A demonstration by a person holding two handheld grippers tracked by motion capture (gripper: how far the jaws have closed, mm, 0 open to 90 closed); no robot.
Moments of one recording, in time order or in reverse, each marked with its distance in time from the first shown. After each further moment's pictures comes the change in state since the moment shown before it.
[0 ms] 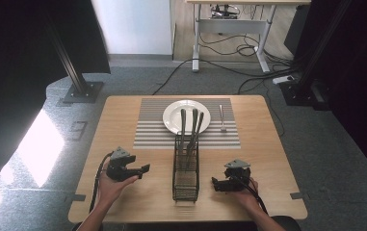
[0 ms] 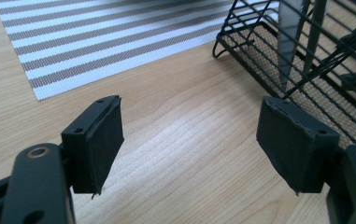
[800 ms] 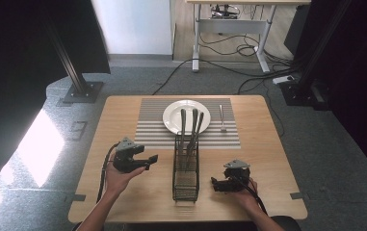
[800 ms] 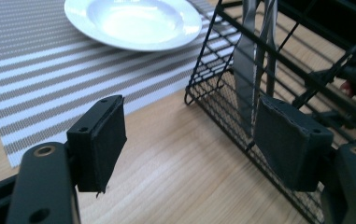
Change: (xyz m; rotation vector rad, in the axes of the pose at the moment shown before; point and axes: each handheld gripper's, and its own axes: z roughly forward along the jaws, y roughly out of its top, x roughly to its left) left arm -0.018 0.041 0.003 -0.082 -0.050 0.032; right arm 0.002 0.000 0.000 -0.006 -0.005 0.002
